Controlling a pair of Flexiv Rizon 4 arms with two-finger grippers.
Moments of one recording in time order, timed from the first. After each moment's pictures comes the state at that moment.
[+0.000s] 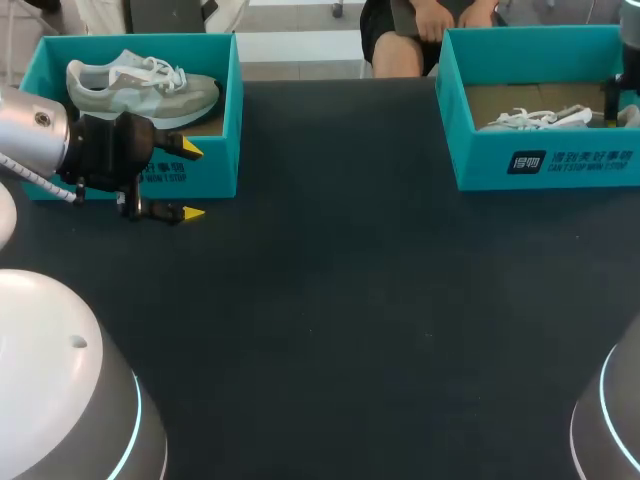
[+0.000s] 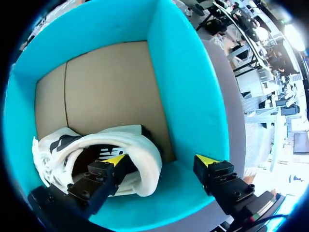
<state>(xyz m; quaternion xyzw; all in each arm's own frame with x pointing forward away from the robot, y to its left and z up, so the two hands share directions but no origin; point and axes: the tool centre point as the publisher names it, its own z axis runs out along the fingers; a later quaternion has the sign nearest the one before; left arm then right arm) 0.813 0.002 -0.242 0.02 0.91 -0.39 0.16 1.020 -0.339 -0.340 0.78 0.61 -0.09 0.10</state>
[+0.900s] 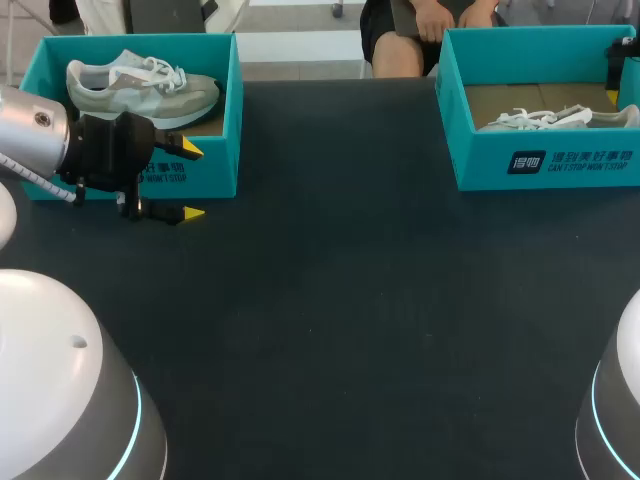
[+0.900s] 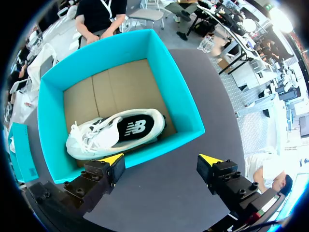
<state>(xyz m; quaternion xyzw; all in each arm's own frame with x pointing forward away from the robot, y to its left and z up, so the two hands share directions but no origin) 0.813 0.002 -0.242 0.02 0.91 -0.39 0.16 0.969 -0.289 -0.244 0.82 0.56 -0.04 0.12</state>
